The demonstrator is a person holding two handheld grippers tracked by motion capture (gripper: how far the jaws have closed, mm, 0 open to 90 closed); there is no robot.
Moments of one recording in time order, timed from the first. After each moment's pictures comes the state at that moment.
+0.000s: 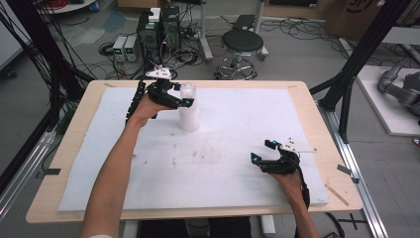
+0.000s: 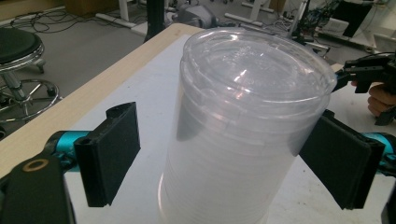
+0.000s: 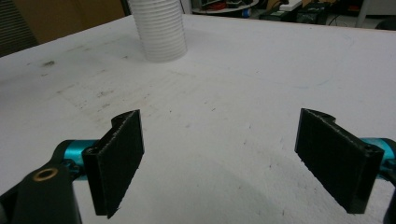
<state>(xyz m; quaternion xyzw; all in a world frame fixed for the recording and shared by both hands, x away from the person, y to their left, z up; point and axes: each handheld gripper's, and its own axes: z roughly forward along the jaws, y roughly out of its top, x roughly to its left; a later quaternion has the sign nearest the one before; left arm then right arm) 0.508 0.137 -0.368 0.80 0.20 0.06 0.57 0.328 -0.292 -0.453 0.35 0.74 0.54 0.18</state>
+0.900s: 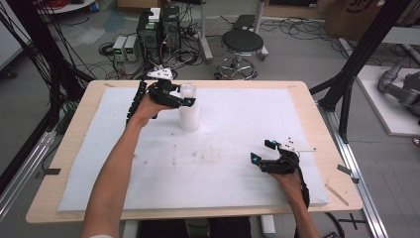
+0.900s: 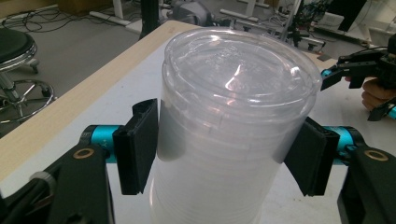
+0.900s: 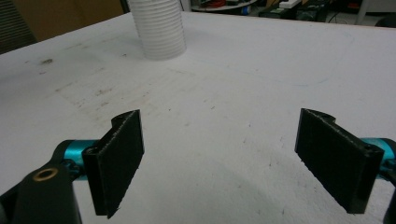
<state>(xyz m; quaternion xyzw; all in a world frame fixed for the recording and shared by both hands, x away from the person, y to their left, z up) 0.506 0.134 -0.366 0.80 0.19 0.06 0.57 0.328 -0.292 -0.453 0.35 0.74 0.54 0.18</state>
